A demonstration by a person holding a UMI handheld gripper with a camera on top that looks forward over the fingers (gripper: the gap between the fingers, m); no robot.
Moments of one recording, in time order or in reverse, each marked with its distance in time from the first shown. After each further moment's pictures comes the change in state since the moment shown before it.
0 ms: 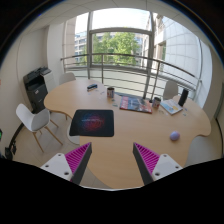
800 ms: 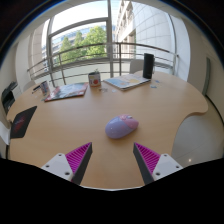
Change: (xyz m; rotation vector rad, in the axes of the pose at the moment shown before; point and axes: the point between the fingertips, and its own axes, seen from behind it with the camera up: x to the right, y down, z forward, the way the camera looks) arm 0.400 0.117 0.226 -0.011 0.172 0.216
